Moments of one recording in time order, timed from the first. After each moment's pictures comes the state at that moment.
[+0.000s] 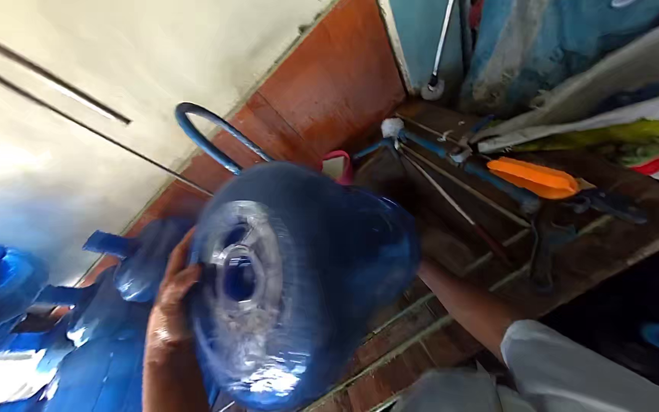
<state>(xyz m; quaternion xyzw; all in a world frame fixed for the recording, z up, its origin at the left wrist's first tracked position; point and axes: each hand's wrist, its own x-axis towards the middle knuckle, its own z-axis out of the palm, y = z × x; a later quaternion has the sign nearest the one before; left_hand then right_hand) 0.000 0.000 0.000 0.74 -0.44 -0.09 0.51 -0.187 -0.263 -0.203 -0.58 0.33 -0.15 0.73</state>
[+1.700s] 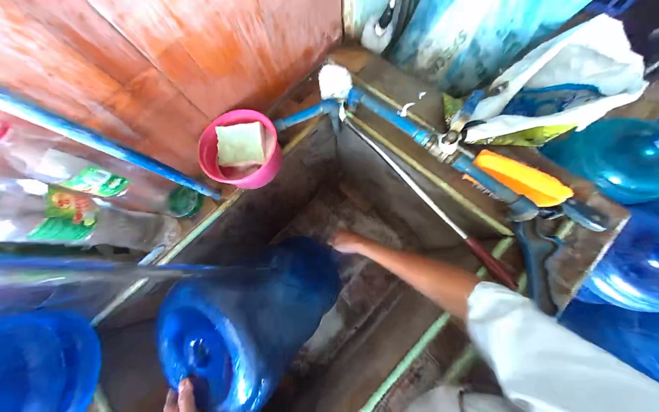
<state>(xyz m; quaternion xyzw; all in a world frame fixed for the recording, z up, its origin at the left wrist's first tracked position) 0.141 0.033 -0.327 0.83 0.00 -0.15 0.54 -0.022 -0.338 -0.384 -0.68 0.42 0.20 0.57</state>
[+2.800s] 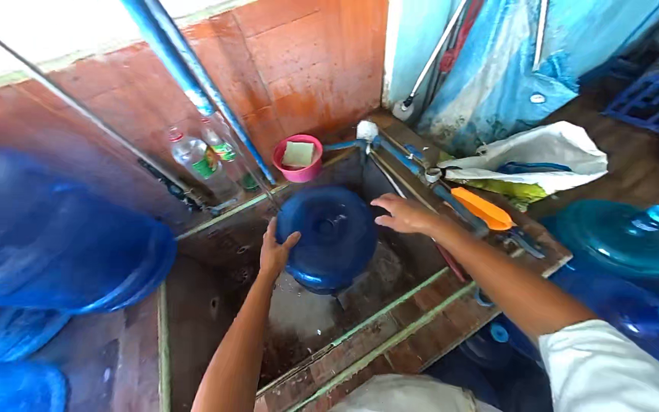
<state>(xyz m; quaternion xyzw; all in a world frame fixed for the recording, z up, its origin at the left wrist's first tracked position) 0.100 -0.118 -0.258 0.82 -0.28 -0.25 0.43 -0.145 -0.343 -0.227 -0.91 0.28 0.03 0.31</state>
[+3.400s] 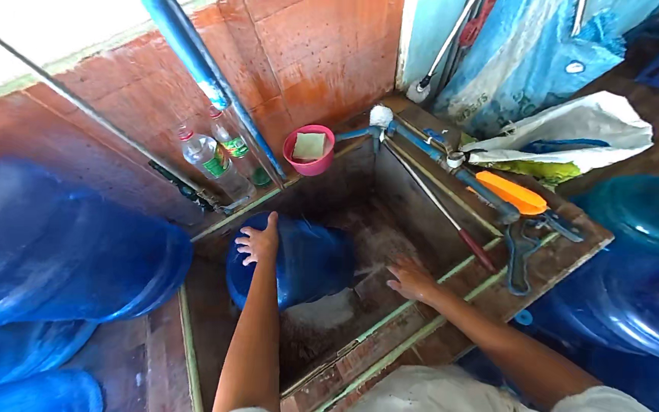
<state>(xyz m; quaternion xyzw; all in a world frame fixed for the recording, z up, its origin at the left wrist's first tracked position) 0.152 -0.125 -0.262 0.95 -0.03 -0.13 0.26 -0.165 -0.220 -0.337 -0.85 0.33 0.24 0.33</state>
